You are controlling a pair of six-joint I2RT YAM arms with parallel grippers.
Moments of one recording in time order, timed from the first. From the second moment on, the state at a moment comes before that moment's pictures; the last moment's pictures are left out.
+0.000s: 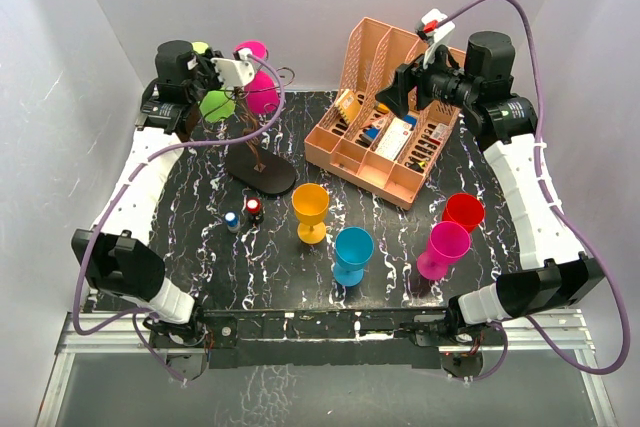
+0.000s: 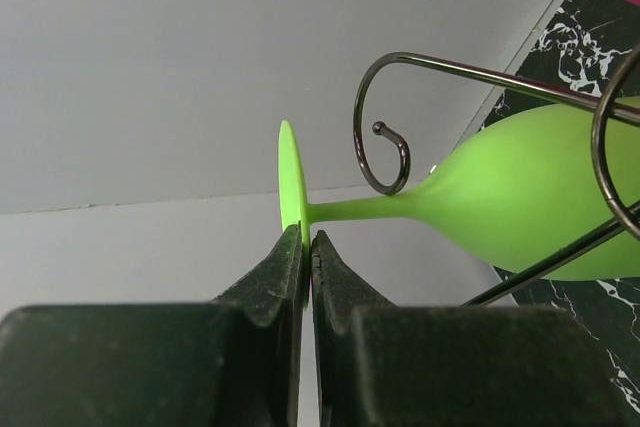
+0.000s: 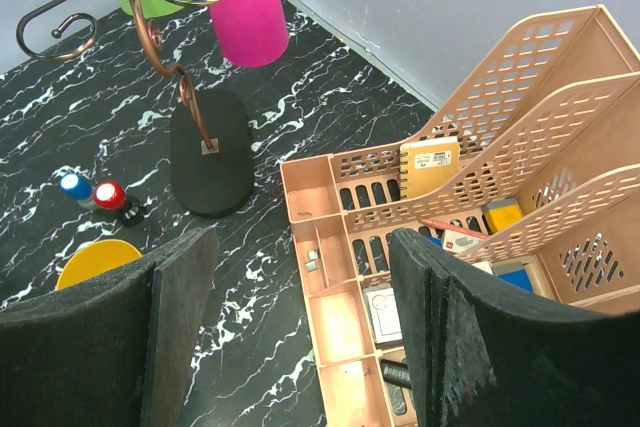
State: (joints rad) left arm -0.19 1.54 1.62 -0.34 -0.12 1.30; right arm 0.19 1.42 1.72 -0.56 -0.60 -0.16
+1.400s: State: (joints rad) left arm -0.23 1.60 1.67 -0.40 -0.06 1.31; right arm 0.19 1.42 1.70 -0.56 -0.59 -0.16
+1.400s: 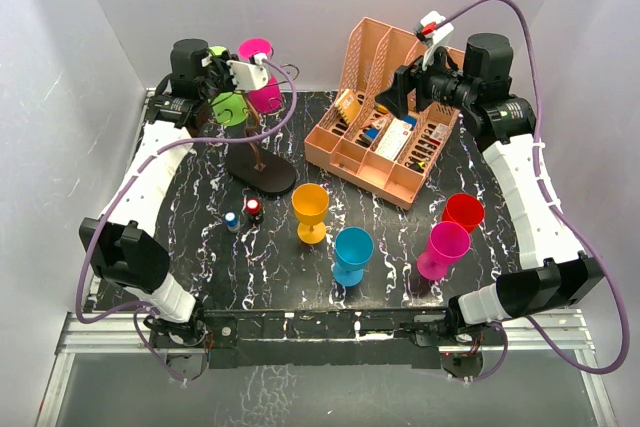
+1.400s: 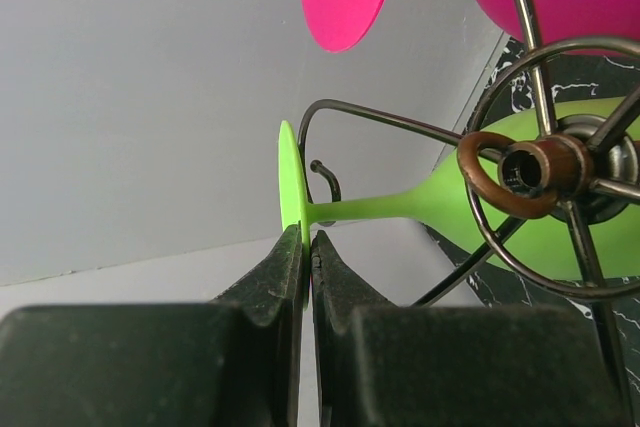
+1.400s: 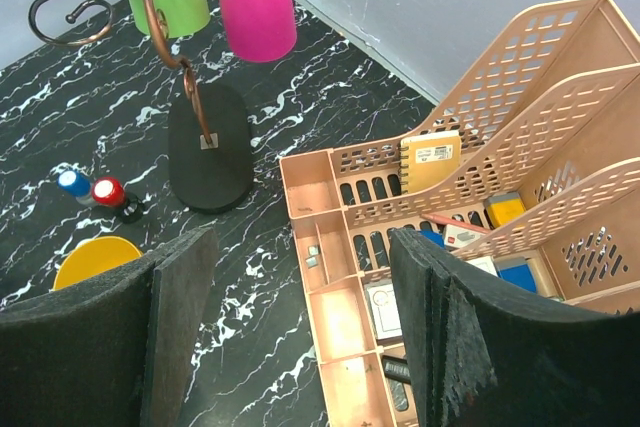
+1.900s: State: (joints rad) left arm -0.26 1.60 1.67 -0.42 -0.10 1.44; right arm 0.19 1.42 1.70 -0.55 -0.59 -0.16
